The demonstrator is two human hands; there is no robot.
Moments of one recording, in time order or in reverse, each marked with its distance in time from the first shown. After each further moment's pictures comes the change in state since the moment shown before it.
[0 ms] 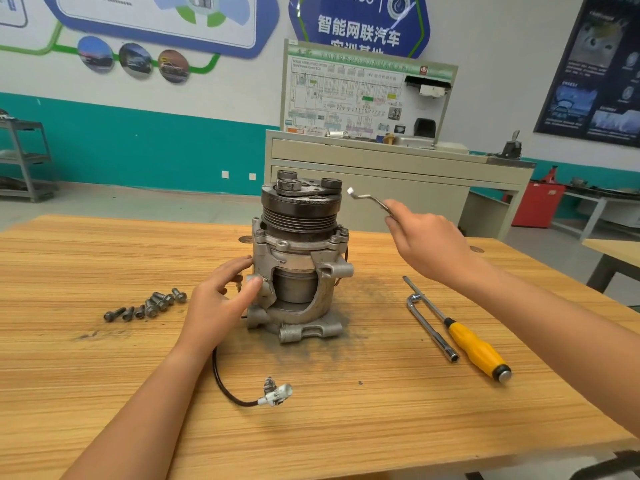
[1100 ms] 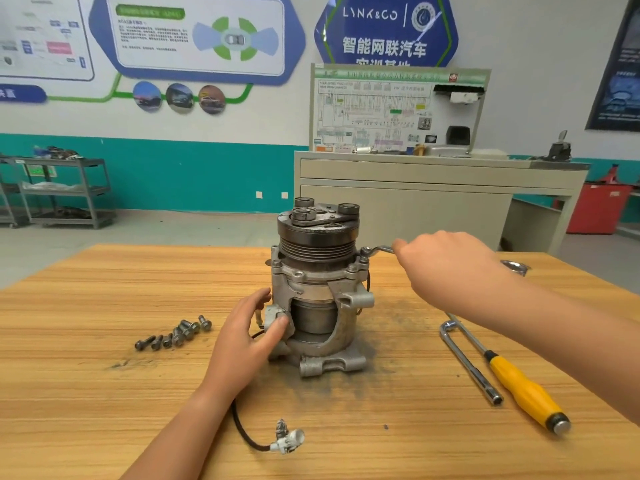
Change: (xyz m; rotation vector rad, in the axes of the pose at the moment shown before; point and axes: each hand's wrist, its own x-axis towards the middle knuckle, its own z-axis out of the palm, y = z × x) left_hand -0.008 0.001 0.004 0.204 -0.033 0.021; right_hand 0.010 -0.033 -0.041 -0.452 -0.380 -0.099
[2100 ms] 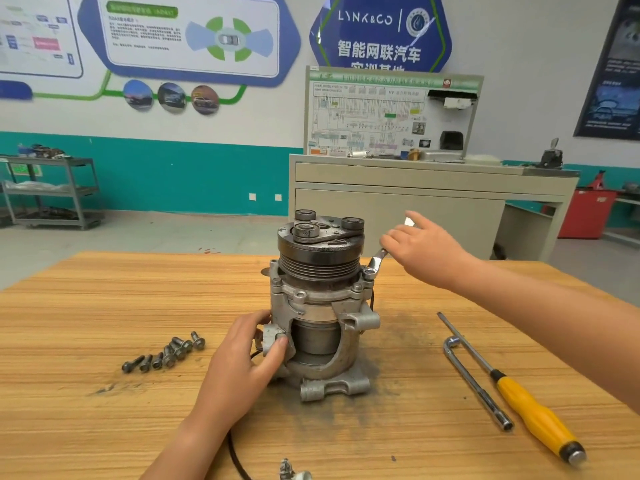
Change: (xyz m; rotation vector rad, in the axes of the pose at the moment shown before) left_hand 0.002 -0.008 0.000 0.064 -0.029 0.057; right_hand 0.081 0.028 0.063 -0.144 0.342 -0.230
